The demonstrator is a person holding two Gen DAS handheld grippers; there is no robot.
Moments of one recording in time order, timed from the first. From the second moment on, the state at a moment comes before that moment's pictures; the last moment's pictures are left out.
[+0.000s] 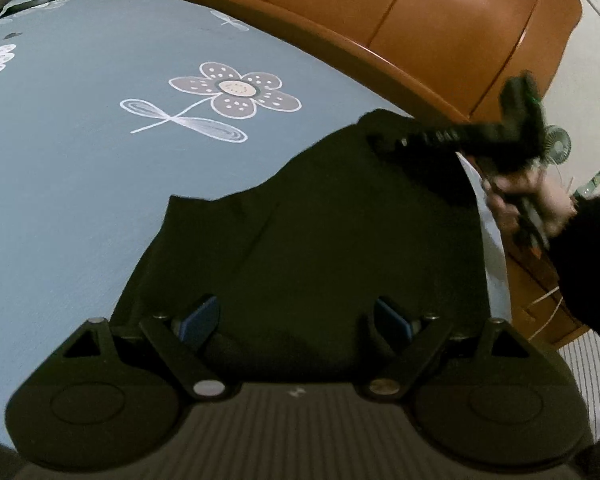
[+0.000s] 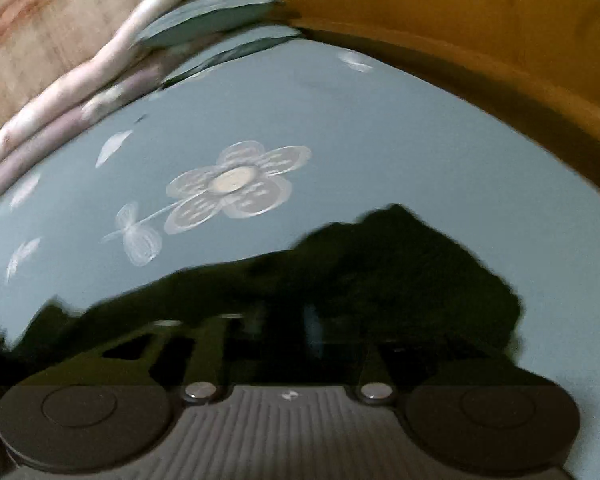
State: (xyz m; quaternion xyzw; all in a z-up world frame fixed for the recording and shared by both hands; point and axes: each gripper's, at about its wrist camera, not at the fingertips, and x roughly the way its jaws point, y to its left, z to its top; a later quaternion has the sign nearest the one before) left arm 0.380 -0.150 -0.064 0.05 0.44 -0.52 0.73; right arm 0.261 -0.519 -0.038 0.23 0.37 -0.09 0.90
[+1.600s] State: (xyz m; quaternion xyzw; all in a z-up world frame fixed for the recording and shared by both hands) left arm 0.295 0.035 -0.048 0.11 0.44 -0.45 0.77; right arm 0.203 -0.282 -0.035 0.25 0.48 -0.13 0.83
